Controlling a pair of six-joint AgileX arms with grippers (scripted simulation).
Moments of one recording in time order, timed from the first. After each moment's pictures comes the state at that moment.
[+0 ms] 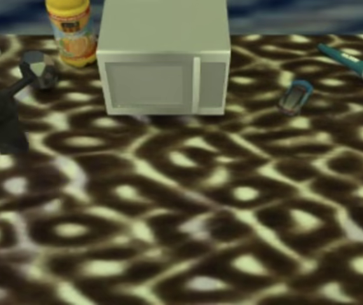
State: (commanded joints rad) left arm -0.26 0.67 0.57 -0.21 -0.16 -0.22; right arm 0.00 0.00 0.00 0.00 0.00 0.00
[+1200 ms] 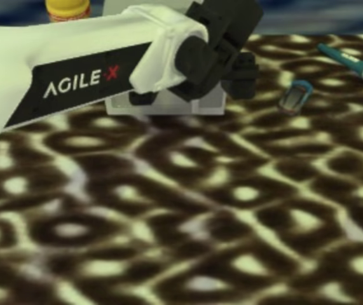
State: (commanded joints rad) left arm -0.74 2.05 1.64 -0.58 -0.45 -0.63; right arm 0.00 0.00 0.00 0.00 0.00 0.00
